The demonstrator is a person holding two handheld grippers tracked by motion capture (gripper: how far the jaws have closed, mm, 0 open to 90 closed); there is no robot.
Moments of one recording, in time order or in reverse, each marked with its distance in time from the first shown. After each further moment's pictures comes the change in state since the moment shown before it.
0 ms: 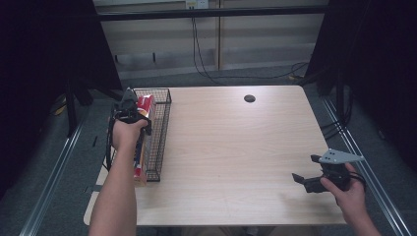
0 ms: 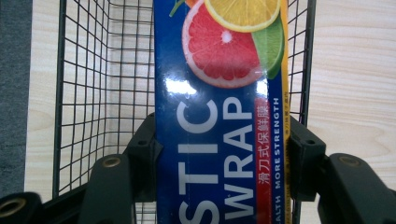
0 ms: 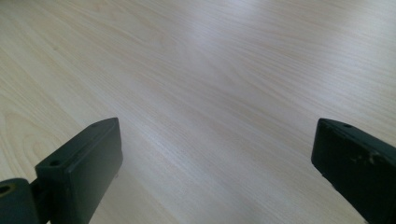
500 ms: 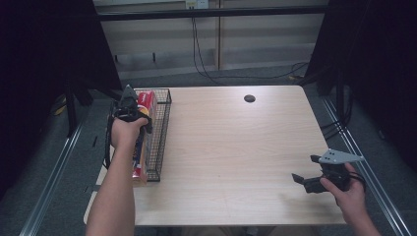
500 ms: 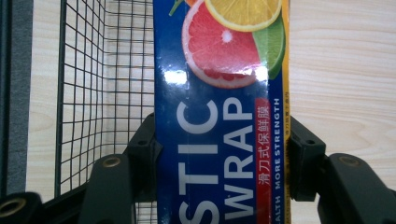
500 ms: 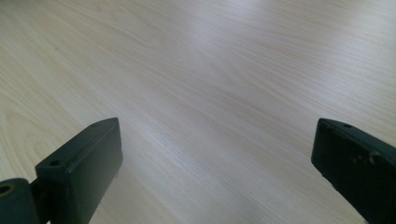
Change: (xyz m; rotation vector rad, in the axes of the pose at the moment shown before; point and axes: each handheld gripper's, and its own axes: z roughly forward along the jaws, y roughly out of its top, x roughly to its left) left arm -0.004 -0.001 -0.012 -0.017 -0.007 0.016; right arm 0.000 0.000 0.000 0.001 -0.001 -0.001
